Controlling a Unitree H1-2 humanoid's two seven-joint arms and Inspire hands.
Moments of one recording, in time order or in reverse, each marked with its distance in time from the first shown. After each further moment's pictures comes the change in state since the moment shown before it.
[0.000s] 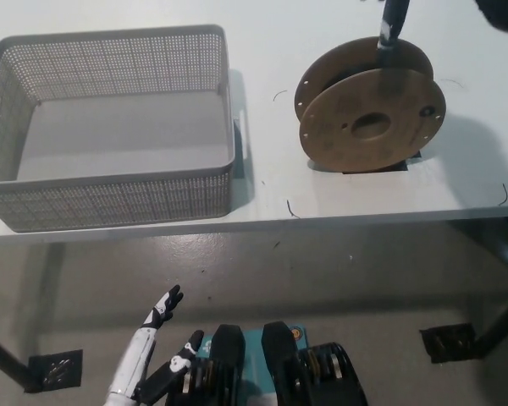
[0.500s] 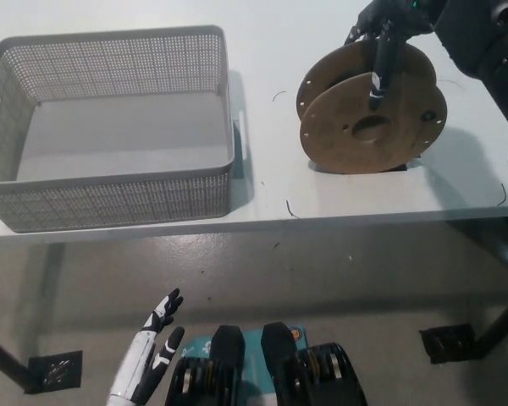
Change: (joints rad) left_arm -0.001 0.006 -0.016 0.025 -0.043 0.000 0.000; right_arm 0.052 0.065 -0.002 0.147 -0.037 -0.041 -0.032
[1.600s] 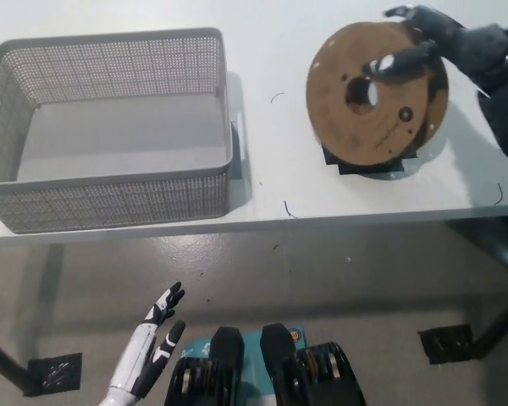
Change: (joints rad) left_arm -0.023 0.020 -0.021 0.001 -0.009 0.000 0.002; right_arm 0.256 -0.077 -0.524 0.069 0.177 -0.185 -0.639
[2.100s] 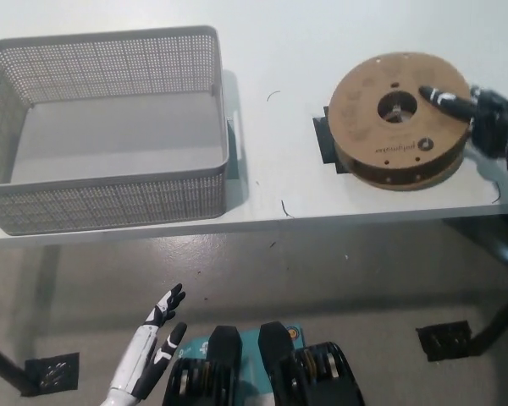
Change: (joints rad) left_arm 0.000 0.000 -0.001 0.003 0.010 0.002 0.000; right_arm 0.184 -0.020 -0.575 0.064 0.287 0.074 -0.018
